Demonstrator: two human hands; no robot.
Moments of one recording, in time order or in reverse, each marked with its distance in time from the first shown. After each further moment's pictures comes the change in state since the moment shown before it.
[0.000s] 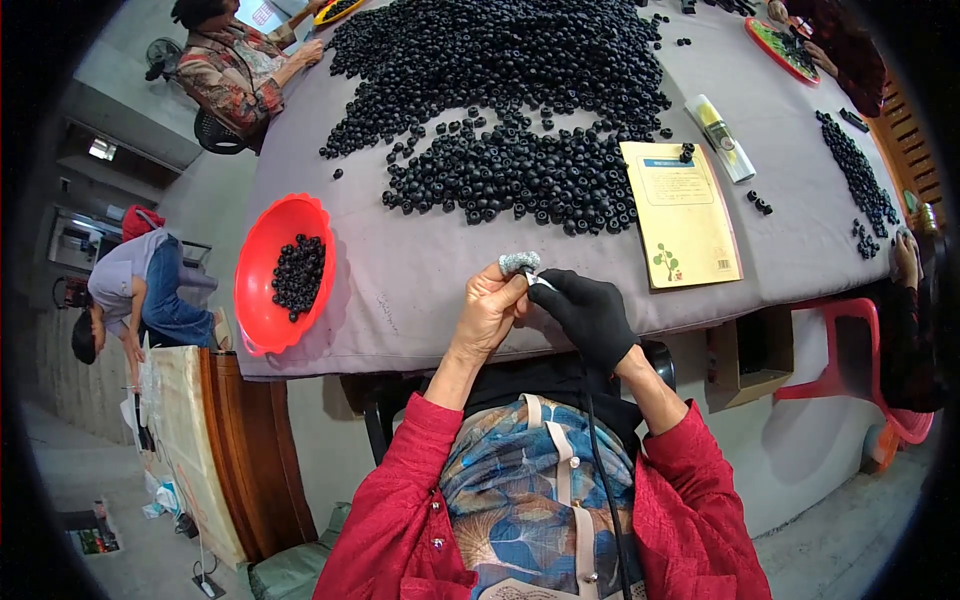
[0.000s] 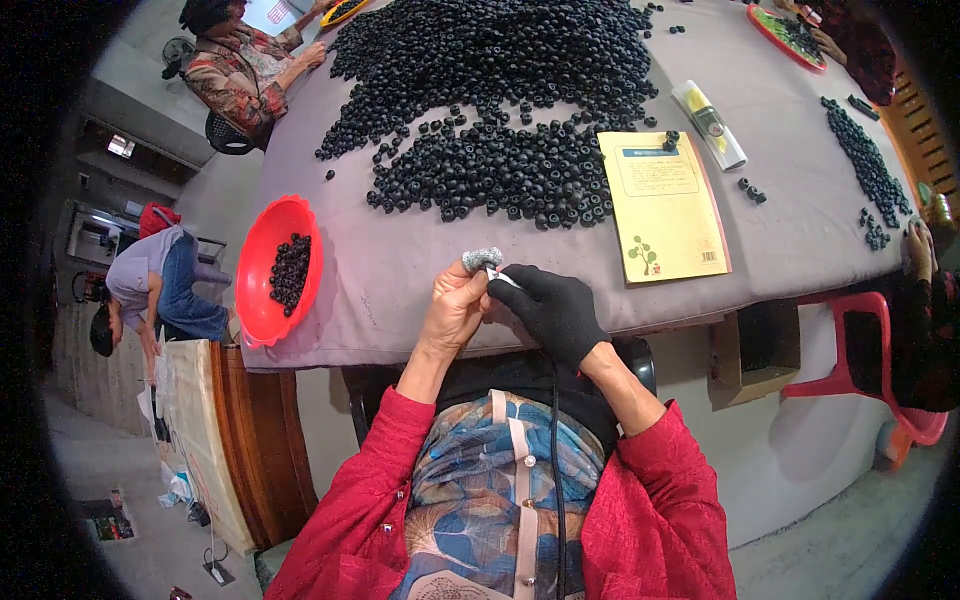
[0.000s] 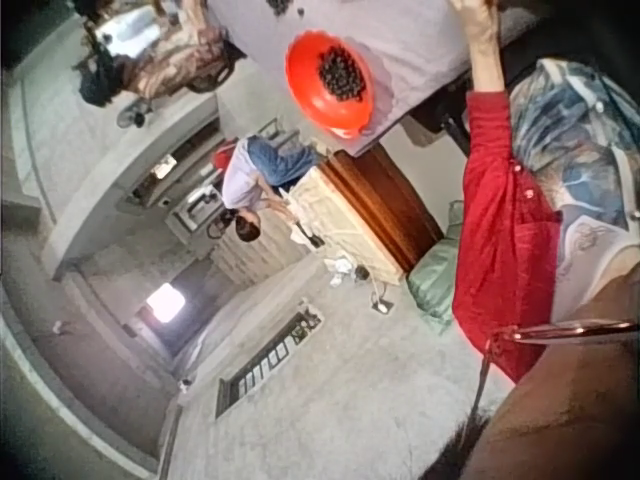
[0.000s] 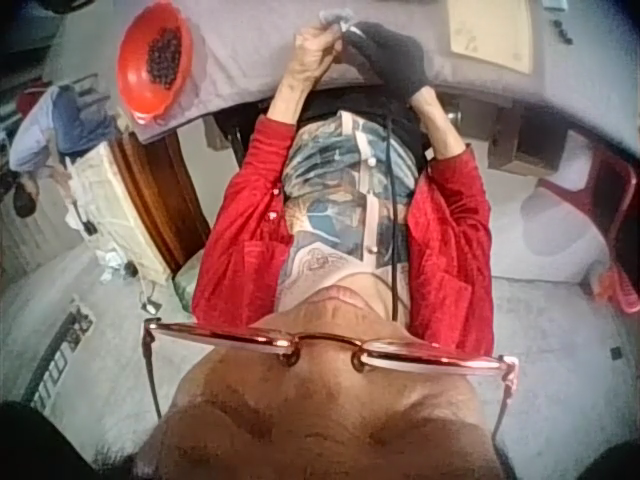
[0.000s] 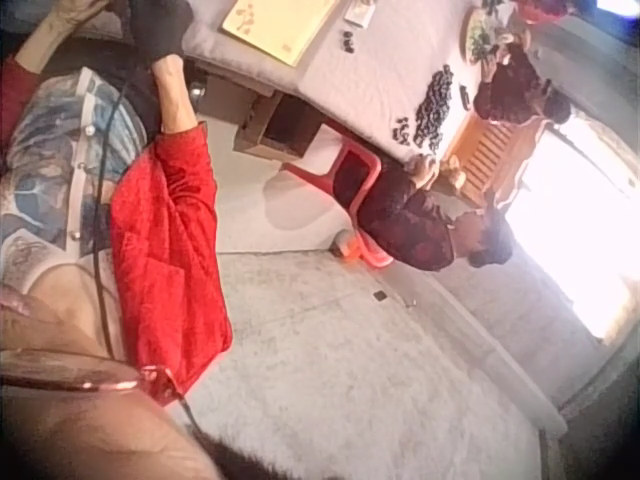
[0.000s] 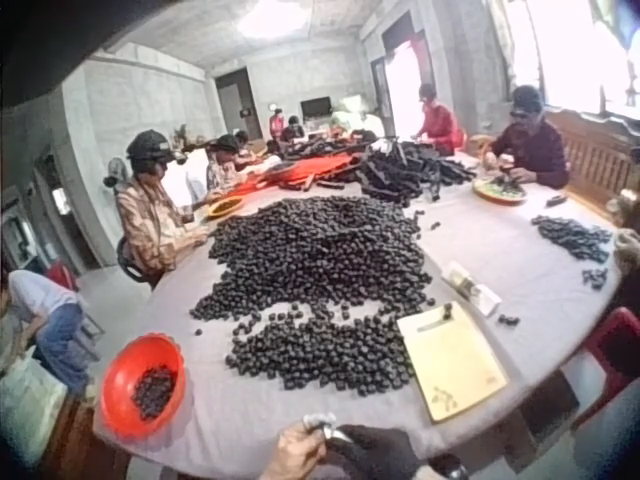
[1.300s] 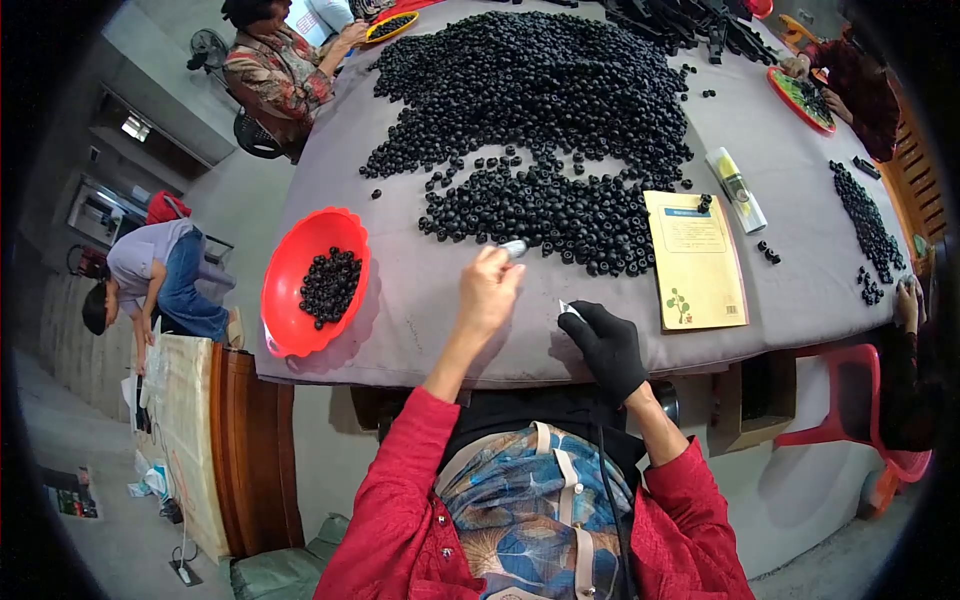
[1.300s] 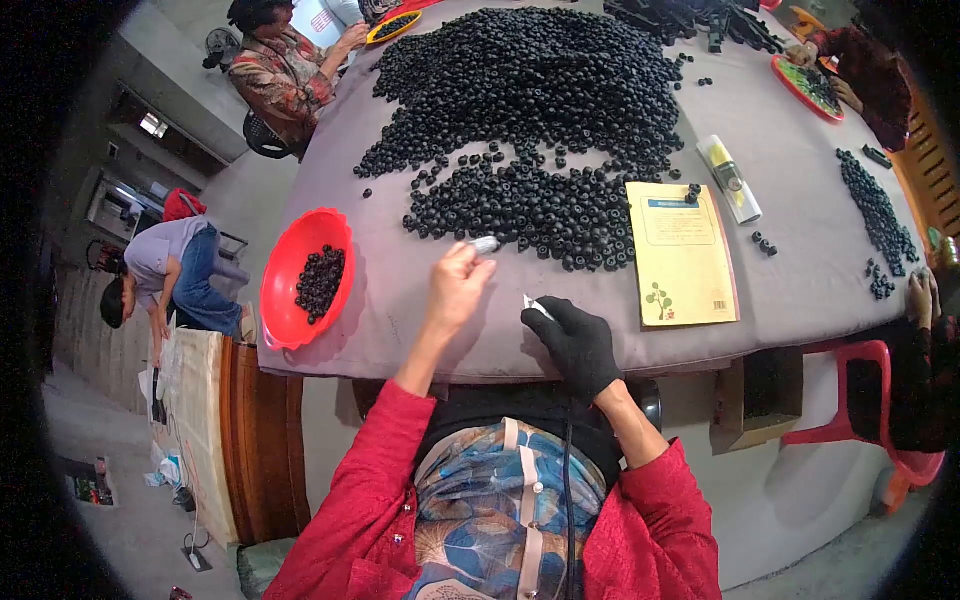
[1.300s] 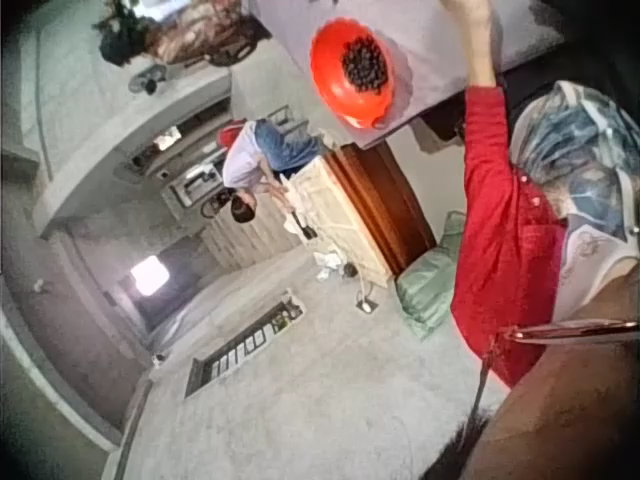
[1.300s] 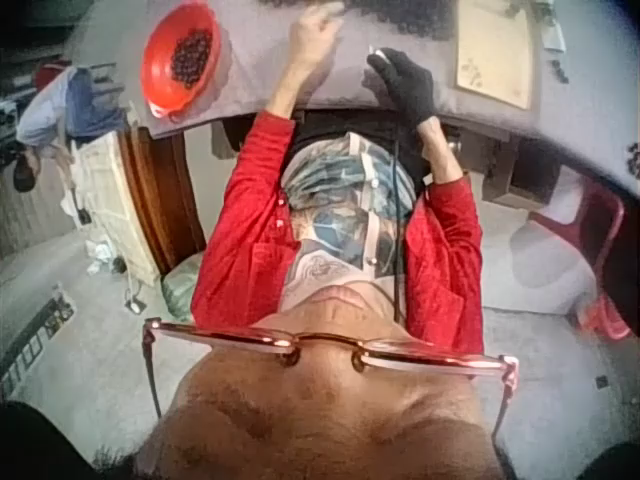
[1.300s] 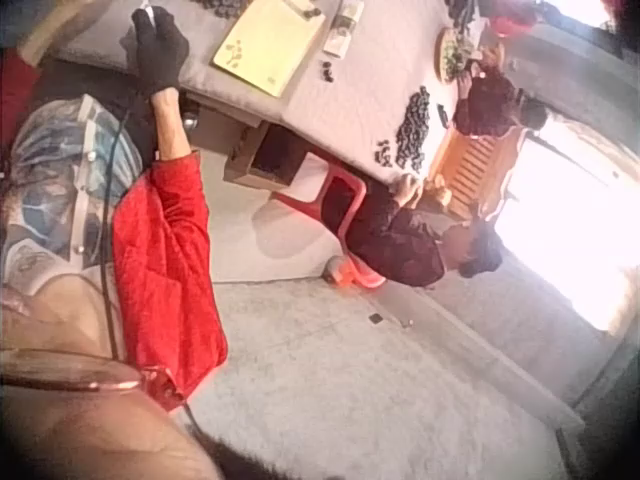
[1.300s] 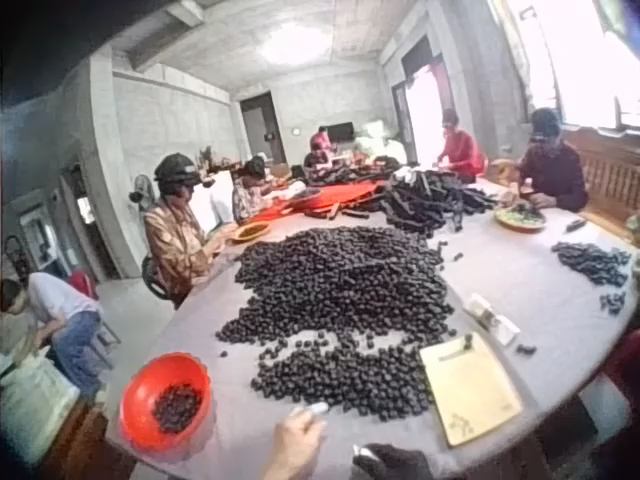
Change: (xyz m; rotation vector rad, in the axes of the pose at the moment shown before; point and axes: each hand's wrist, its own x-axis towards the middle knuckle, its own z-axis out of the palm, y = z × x) left_hand 0.035 0.048 -0.013 1.210 0.287 0.417; right_hand -0.002 -0.002 0.001 0.132 0.055 0.084
